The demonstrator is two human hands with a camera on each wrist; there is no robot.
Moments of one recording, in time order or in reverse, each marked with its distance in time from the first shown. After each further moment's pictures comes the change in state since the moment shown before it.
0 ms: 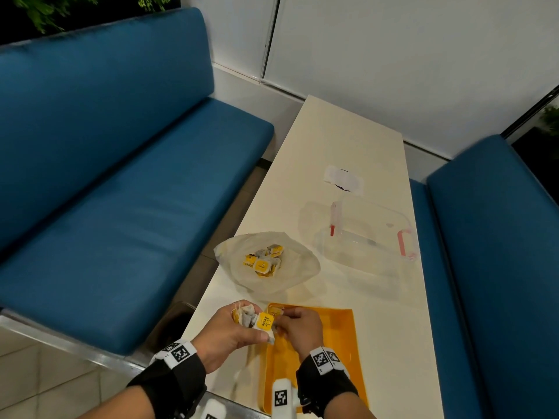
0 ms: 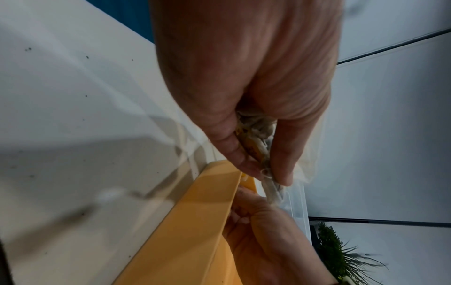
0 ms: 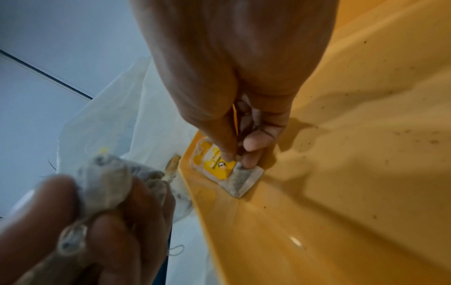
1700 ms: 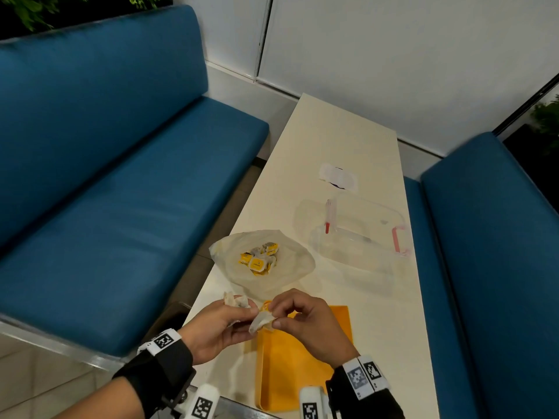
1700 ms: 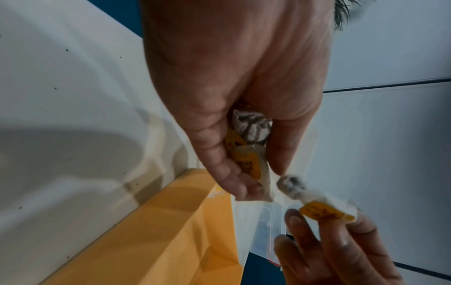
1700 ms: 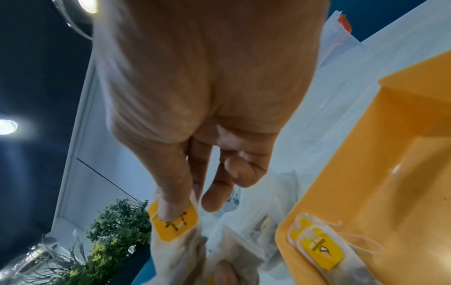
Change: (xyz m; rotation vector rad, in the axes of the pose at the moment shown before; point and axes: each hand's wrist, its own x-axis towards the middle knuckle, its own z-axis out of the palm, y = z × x) left_hand -0.008 0.026 -0.002 -0.255 -0.087 -0.123; right_hand -0.066 -0.060 -0.053 -0.003 -0.418 -0.606
